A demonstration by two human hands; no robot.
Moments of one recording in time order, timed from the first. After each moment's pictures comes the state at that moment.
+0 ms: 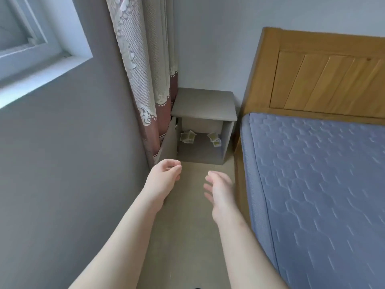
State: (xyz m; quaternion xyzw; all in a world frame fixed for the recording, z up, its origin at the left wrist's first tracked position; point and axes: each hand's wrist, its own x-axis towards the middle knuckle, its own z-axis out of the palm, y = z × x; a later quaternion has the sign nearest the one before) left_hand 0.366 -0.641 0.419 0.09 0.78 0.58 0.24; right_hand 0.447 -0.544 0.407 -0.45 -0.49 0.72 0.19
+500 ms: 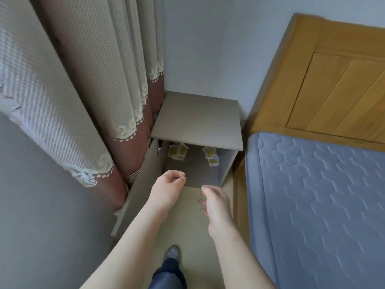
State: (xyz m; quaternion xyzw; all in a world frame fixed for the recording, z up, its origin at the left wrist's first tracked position) left_hand 0.098 -0.379 0.327 0.05 0.77 0.57 0.29; right_hand 0.187 -0.298 0.336 -0.48 -0.51 0.70 0.11
